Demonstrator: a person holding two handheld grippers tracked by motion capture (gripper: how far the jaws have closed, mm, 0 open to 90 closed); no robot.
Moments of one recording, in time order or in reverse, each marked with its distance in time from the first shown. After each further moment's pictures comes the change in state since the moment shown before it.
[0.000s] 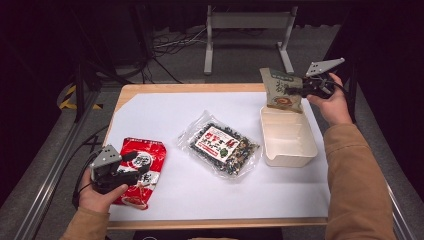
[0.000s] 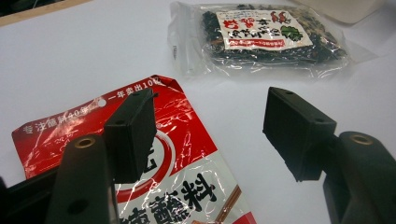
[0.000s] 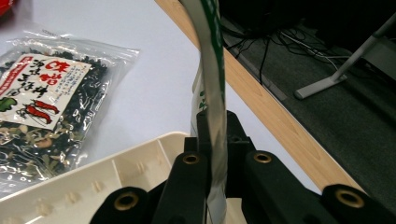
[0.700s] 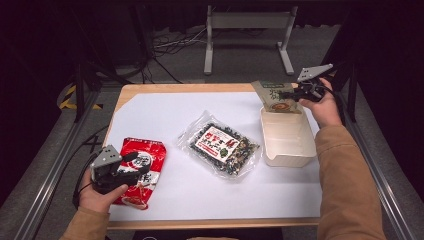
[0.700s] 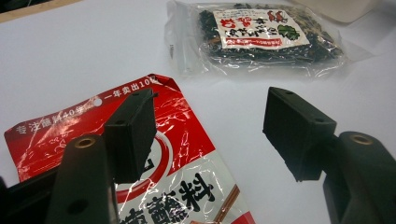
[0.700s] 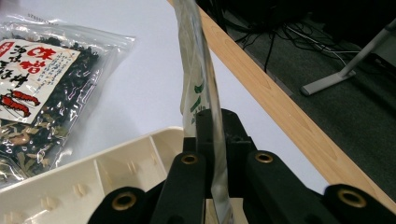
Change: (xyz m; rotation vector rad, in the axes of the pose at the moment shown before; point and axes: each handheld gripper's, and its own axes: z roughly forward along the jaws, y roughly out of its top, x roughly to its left) left arm 0.001 -0.002 0.001 -0.003 -0.016 -0.006; right arm -0.003 -0.015 0.030 0.012 0.019 0.007
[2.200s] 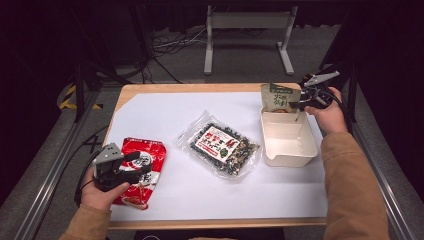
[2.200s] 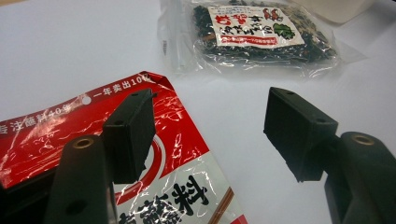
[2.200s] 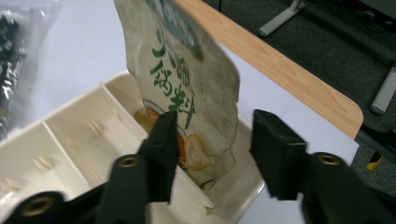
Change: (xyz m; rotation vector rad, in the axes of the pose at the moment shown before) left arm 0.003 0.004 0.006 0.028 -0.038 -0.027; right arm 0.008 -0.027 -0.016 0.130 -0.208 0.222
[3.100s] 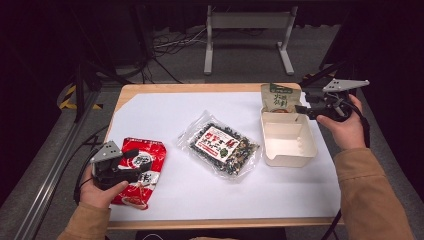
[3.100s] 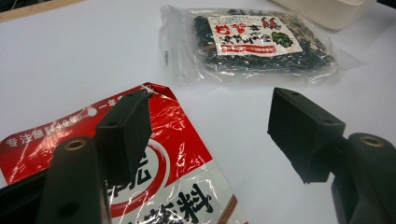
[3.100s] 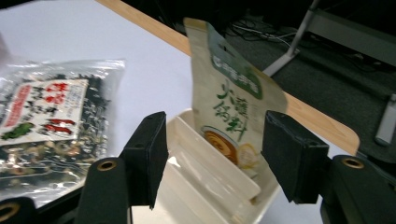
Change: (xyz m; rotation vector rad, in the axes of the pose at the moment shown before) left arm 0.003 0.004 -0.004 -0.029 0.001 0.025; right arm 0.055 -0.003 -0.079 -0.188 0.024 0.027
